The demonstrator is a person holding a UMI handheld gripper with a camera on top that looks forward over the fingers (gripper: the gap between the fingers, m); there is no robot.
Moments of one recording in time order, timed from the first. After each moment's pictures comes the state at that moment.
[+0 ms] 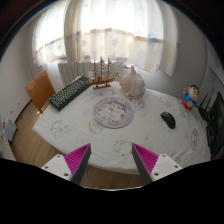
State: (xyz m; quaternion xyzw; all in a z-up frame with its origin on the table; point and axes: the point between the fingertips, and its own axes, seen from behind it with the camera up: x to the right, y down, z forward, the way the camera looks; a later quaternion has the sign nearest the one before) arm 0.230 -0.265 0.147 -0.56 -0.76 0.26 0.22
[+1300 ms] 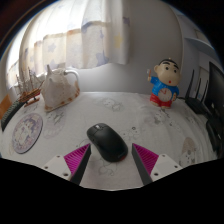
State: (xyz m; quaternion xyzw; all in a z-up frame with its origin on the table) arm -0.039 0.038 -0.007 -0.62 -0.66 0.30 0.31
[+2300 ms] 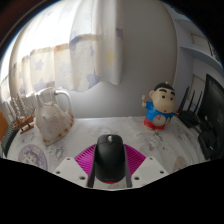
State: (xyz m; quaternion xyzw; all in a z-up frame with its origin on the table) arm -0.108 0.031 0.090 -0.65 -0.61 0.30 0.35
